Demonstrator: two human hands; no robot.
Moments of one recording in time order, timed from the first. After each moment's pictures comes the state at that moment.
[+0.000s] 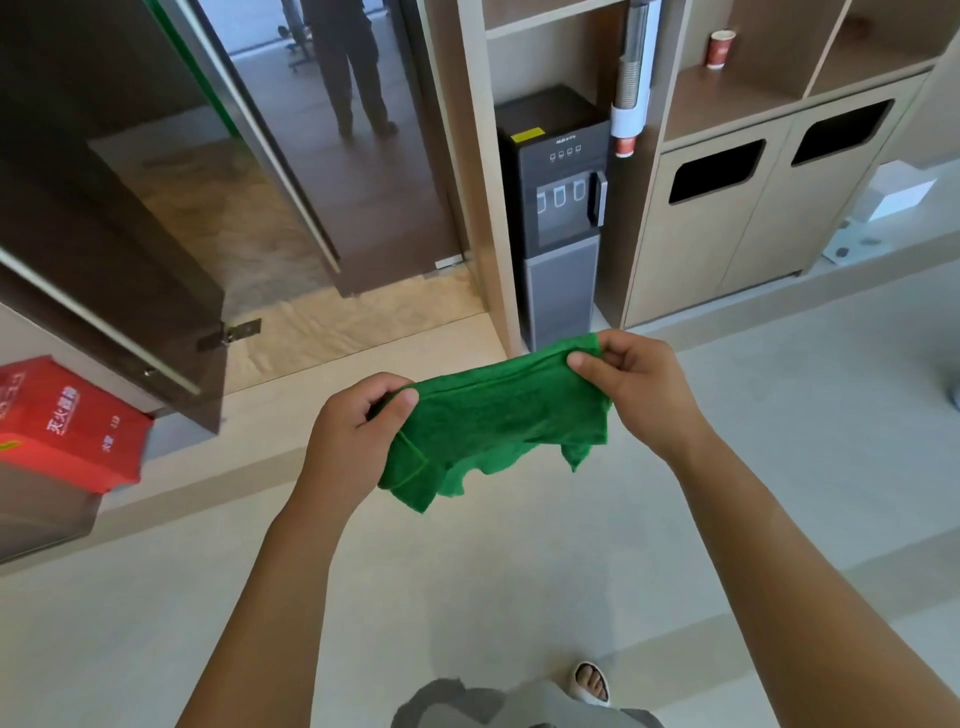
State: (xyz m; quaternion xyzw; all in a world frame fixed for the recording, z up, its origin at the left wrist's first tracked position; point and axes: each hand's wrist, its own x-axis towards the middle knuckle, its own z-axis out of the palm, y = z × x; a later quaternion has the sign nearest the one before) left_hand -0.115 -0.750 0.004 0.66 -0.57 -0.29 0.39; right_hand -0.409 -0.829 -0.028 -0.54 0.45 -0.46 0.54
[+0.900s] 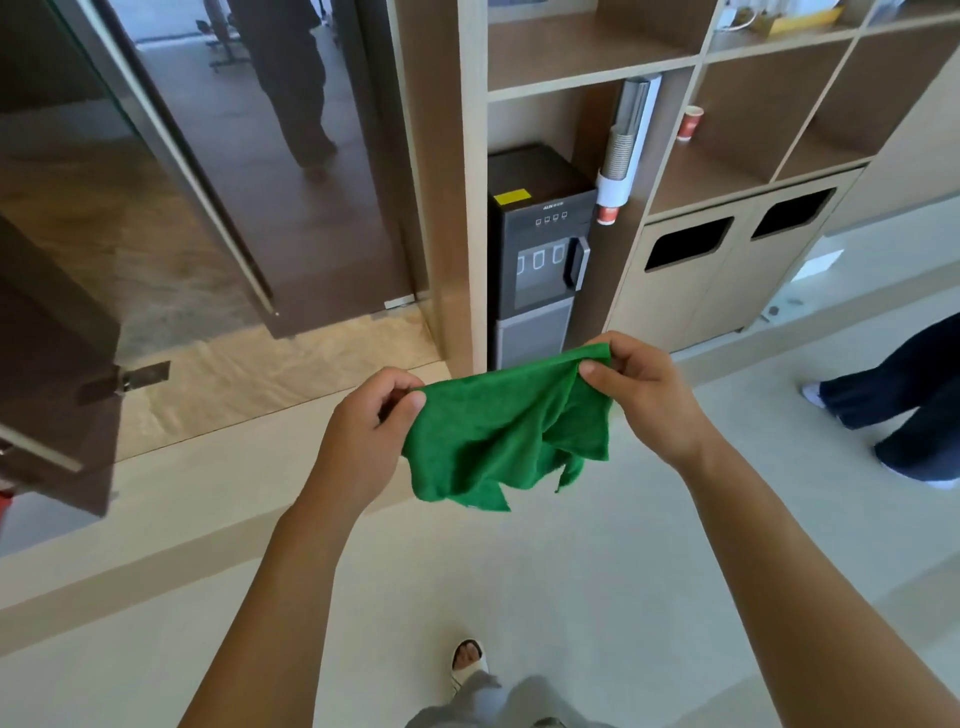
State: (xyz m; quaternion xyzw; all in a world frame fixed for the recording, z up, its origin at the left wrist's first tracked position) left_hand -0.027 -1.002 -0.016 0.61 -0.62 -0.30 0.40; right_hand -0.331 -1.048 -0.008 -0.58 0.46 -0.44 0.50
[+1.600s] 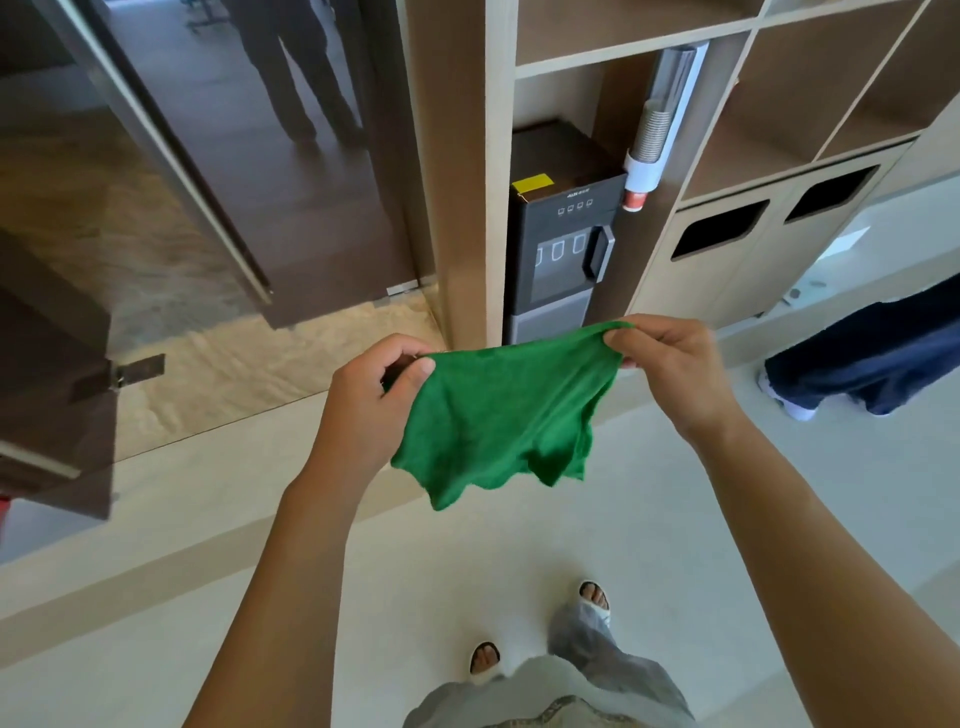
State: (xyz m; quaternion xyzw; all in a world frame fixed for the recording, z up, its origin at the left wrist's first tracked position) left_hand 0.013 -1.108 -0.015 0.59 -0.65 -0.26 0.40; right_hand -0.298 -1.150 -0.016 -0.56 0.50 -0.49 0.45
